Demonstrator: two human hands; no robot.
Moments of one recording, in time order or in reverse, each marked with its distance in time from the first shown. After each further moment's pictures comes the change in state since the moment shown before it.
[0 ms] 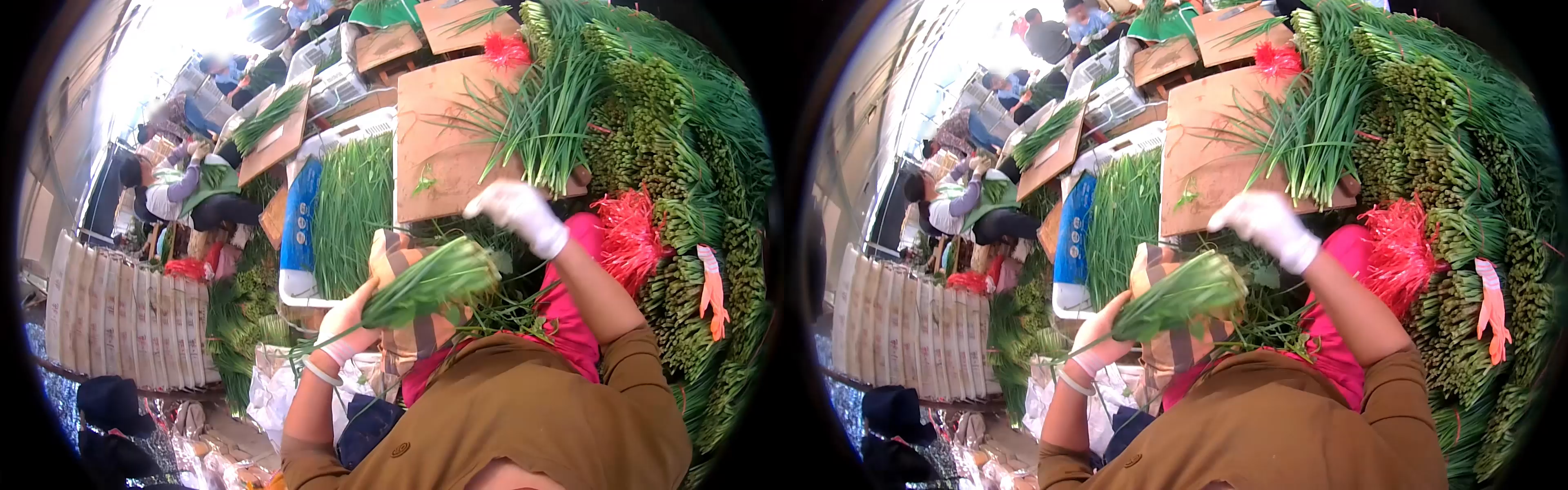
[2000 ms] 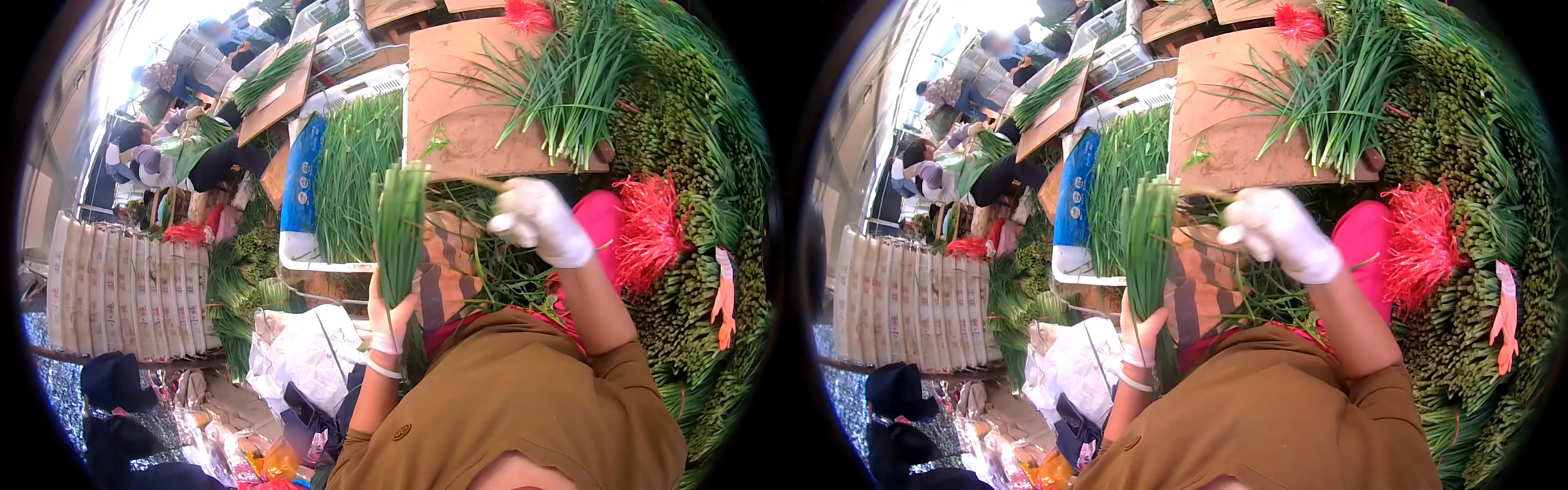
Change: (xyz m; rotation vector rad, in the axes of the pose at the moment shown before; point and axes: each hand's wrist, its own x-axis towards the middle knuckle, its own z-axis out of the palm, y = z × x) left_hand -0.013 -0.041 0.114 -0.953 0.527 -0.232; right_hand -0.027 -0.041 0.040 0.500 0.058 0.396
